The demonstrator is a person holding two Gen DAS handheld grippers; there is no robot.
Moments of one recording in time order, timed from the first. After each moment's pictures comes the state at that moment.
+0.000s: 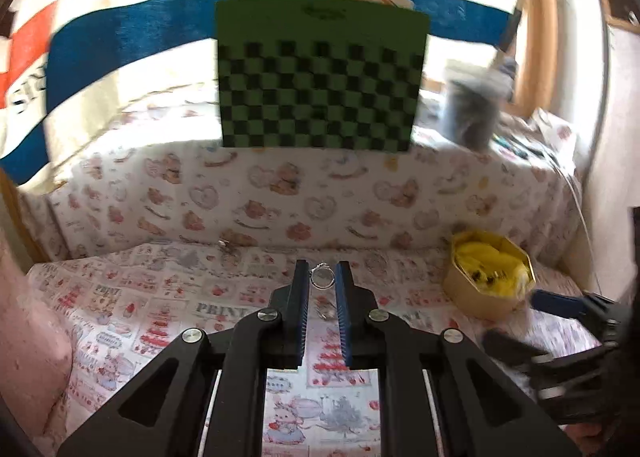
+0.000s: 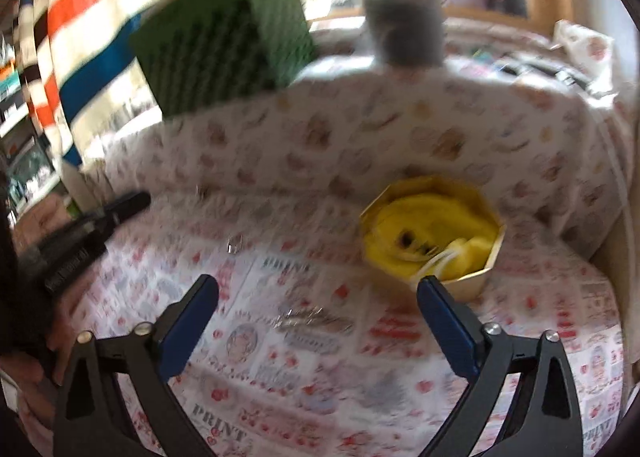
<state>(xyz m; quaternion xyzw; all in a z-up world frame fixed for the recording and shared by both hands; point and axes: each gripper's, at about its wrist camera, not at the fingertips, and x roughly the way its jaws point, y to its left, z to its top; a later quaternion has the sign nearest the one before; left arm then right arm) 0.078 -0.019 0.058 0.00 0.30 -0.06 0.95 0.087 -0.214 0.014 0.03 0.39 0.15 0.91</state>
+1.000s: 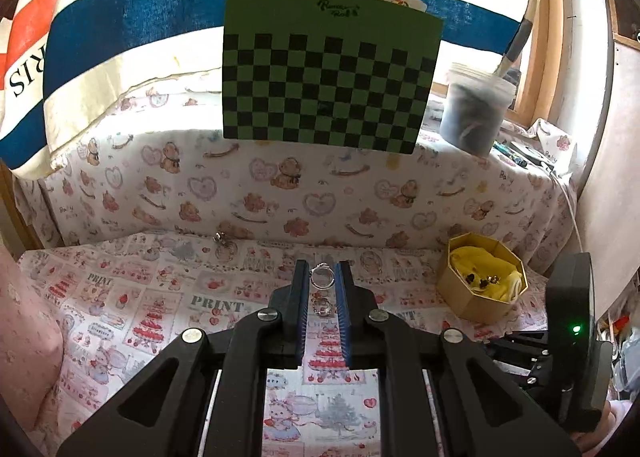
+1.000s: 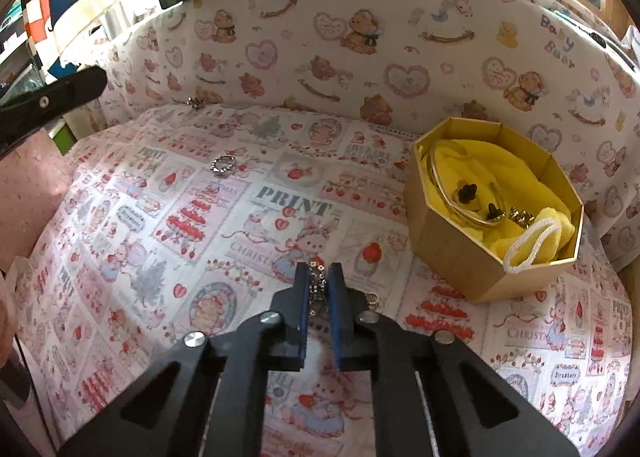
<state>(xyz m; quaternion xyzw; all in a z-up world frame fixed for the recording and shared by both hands) 0.080 -0.010 0.057 -0.03 0.31 -0.06 0.95 0.114 -0.188 -0.033 -0.03 0.46 0.18 0.87</state>
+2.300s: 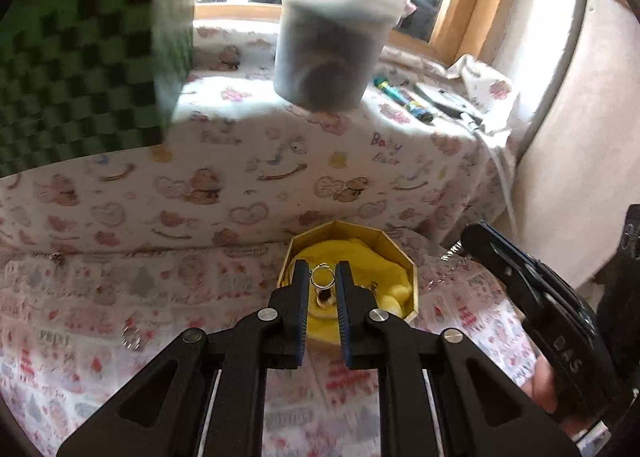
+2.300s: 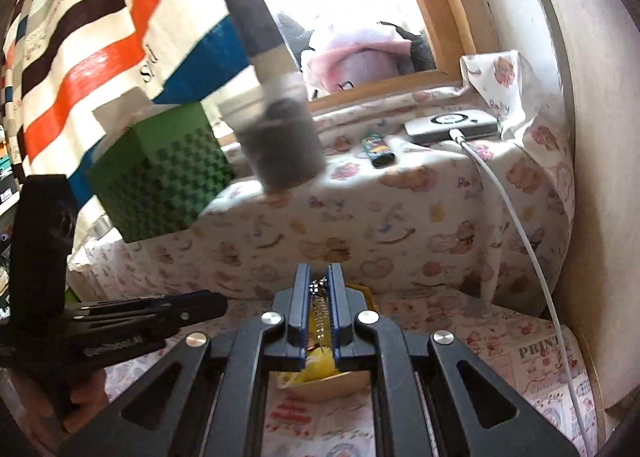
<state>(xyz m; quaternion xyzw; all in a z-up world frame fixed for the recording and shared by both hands) 0.154 -0.167 0.054 -0.02 0.42 -0.19 0.89 0.104 -0.340 0.049 0.15 0.25 0.11 0.95</state>
